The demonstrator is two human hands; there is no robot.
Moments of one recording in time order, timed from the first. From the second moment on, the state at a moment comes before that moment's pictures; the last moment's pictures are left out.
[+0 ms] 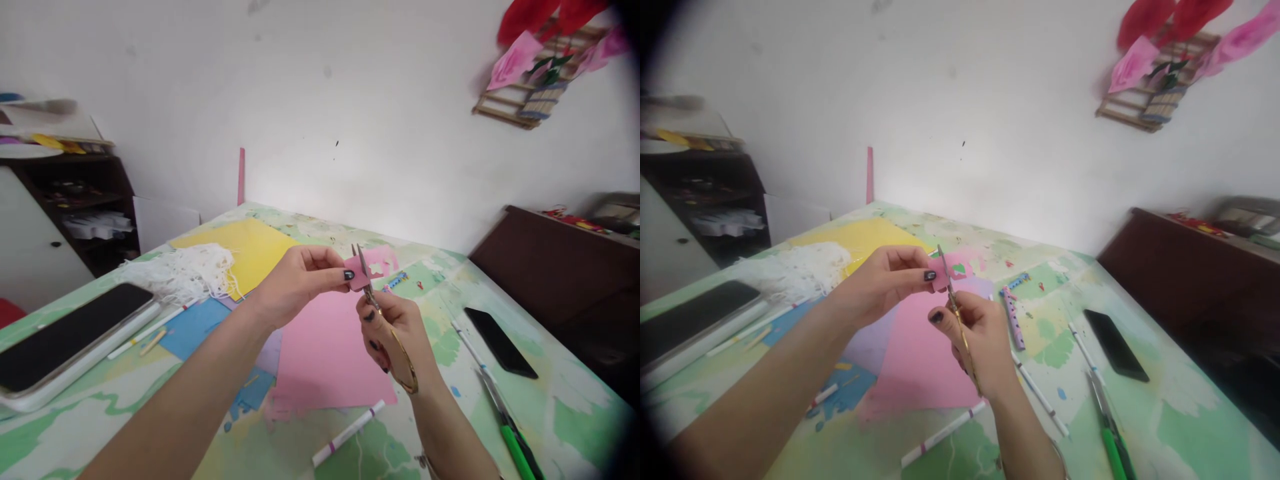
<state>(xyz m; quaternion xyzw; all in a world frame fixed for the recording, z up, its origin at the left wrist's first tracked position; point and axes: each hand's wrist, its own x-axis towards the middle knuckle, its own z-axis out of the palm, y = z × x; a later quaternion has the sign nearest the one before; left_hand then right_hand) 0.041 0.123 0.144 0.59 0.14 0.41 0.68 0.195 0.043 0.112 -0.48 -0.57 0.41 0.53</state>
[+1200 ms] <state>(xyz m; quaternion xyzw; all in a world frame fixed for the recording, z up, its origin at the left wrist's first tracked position) 0.034 0.124 0.150 0.60 0.18 0.42 0.65 0.193 0.042 0.119 -0.51 -0.58 0.39 0.50</state>
